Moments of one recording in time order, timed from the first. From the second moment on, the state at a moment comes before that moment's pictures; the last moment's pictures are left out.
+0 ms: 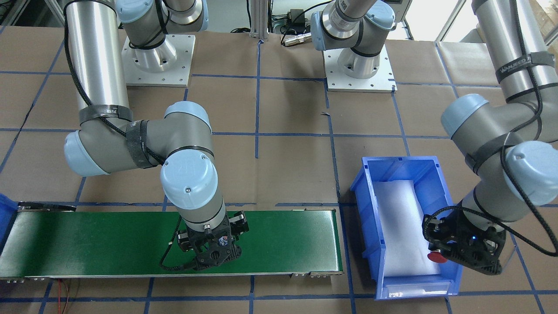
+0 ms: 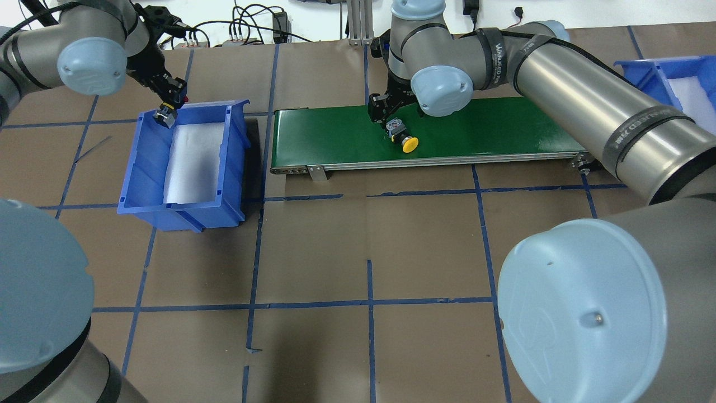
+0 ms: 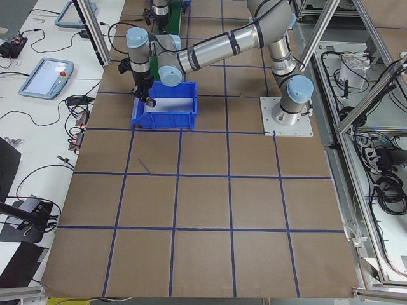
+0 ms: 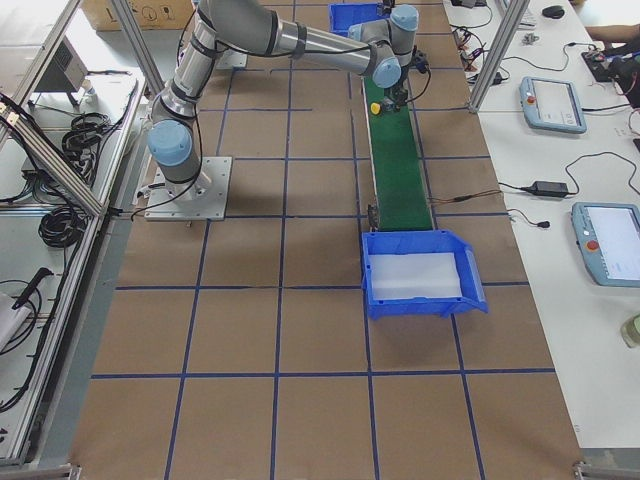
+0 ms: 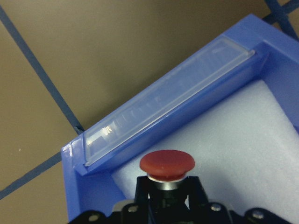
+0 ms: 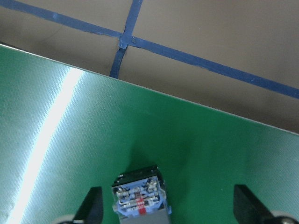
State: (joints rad) left arm -1.37 -2.05 -1.39 -1.16 1.62 0.63; right arm 1.79 -0.94 1.34 -2.04 -1.55 -0.10
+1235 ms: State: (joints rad) left arm -1.74 -2.09 -1.39 -1.19 1.64 -0.17; right arm 1.58 -0.96 1.17 -1.84 -1.55 -0.25
